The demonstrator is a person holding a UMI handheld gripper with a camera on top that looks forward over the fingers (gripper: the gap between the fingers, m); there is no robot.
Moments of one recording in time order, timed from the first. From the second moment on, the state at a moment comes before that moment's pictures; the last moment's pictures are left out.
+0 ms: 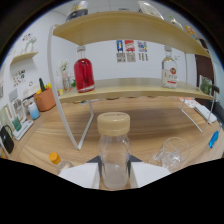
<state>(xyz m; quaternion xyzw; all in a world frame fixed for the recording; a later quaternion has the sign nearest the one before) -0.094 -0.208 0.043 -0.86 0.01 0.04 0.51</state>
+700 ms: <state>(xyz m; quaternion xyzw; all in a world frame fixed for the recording) -0.081 -0.280 0.142 -0.83 -0.05 0.01 0.56</state>
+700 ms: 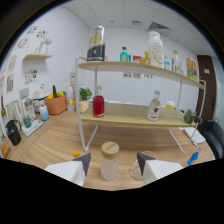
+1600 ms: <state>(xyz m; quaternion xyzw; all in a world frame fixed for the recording) 0.031 -0.137 0.416 -0.77 0.02 0.01 0.64</state>
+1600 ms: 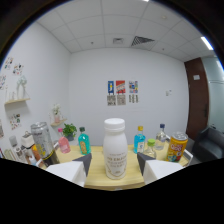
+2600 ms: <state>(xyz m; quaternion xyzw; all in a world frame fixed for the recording) 0.090 -0.219 0.283 -0.80 0.03 0.04 0.60</state>
